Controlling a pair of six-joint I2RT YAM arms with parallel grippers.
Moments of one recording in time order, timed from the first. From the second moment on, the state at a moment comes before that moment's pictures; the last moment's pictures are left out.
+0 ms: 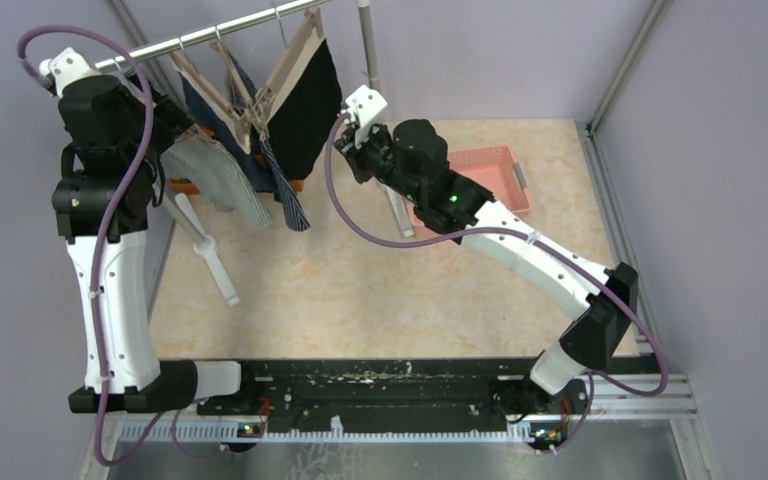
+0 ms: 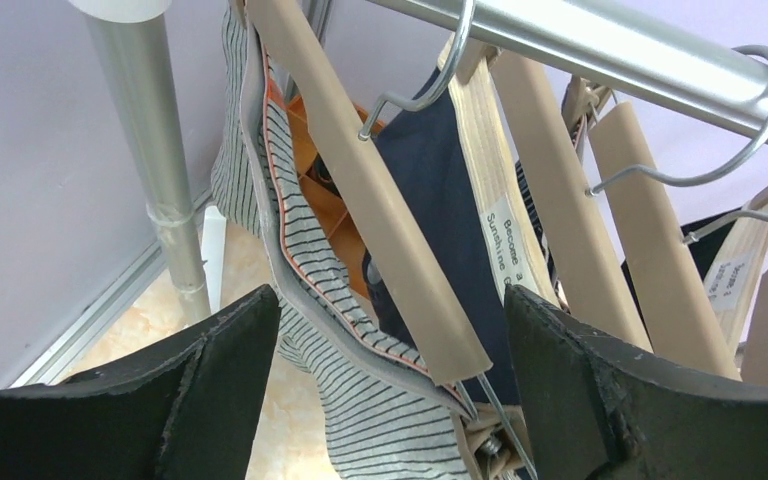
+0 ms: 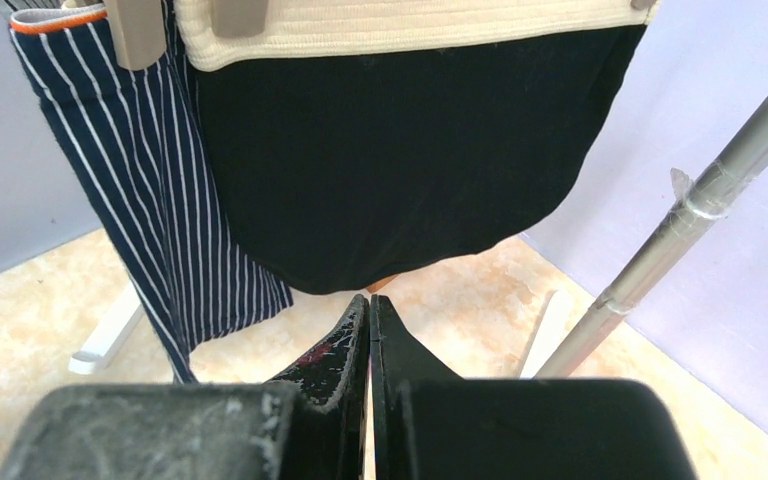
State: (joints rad) left arm -0.02 1.30 1.99 -0.93 -0.42 -0.47; right arm 0.88 1.57 1.62 -0.06 0.04 -0.14
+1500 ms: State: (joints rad) left arm -0.02 1.34 1.92 -0.76 -0.47 -0.37; right arm 0.85 1.57 1.57 -0.06 0.06 -0.13
